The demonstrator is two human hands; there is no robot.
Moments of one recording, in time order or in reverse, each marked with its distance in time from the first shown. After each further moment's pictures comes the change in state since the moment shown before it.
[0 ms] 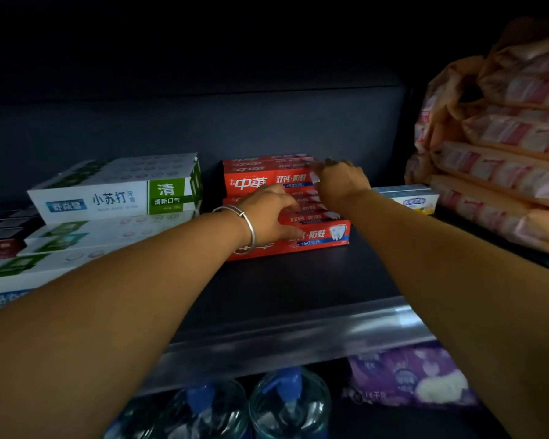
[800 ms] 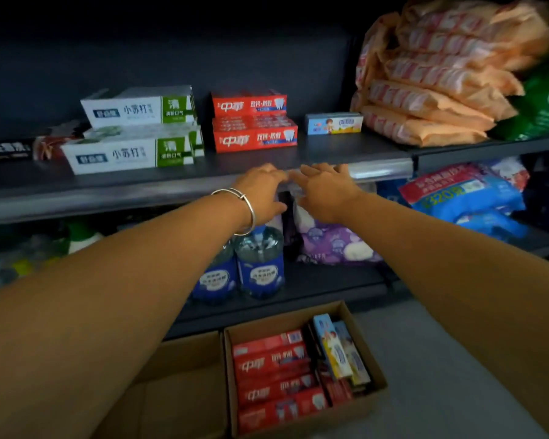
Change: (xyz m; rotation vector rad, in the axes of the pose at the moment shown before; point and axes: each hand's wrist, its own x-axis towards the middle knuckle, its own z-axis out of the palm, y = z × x) left_hand -0.206 0.146 0.025 -0.026 -0.005 -0.046; right_hand -0.297 0.003 -0.036 -0.138 -0.190 -0.212
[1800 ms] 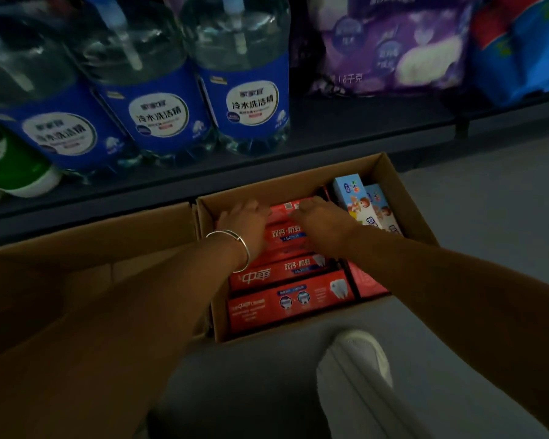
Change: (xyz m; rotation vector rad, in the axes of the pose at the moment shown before) left_hand -0.080 -0.061 0.350 0.036 -0.573 -0.210; right_hand -0.057 -0.081 0.347 0.267 -0.545 -0.230
